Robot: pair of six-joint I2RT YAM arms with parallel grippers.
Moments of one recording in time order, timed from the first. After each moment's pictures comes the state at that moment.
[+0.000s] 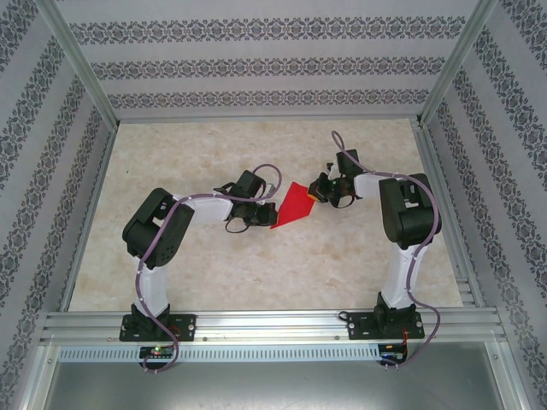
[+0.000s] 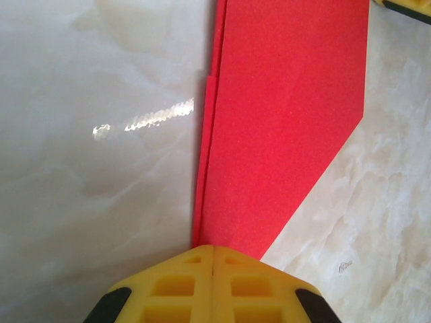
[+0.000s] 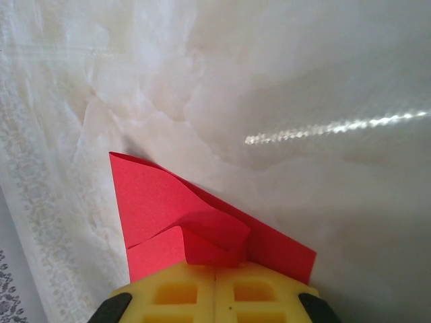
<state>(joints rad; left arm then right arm) -0.60 1.96 1.12 -0.18 0.44 -0.54 0.17 2.01 1.13 -0.16 -0.59 0.65</state>
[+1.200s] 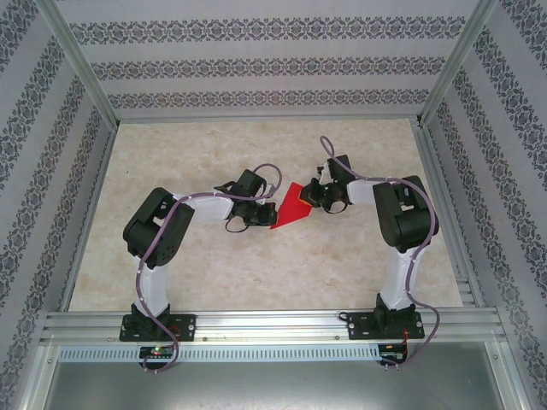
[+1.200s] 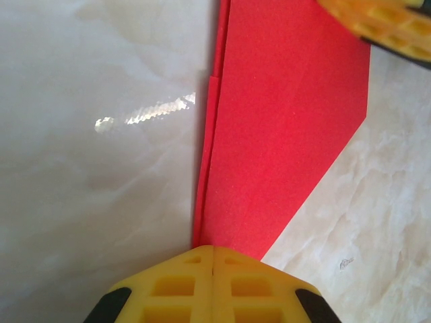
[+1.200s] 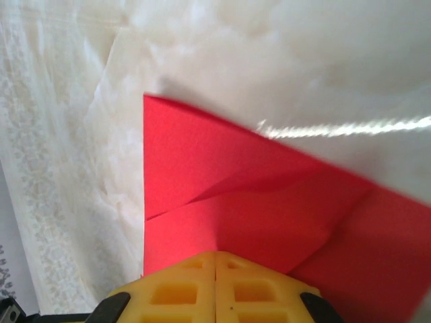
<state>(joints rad) -0.60 1.97 1.14 -0.22 0.44 -0.54 0.24 1.99 1.07 -0.06 -0.60 0.66</state>
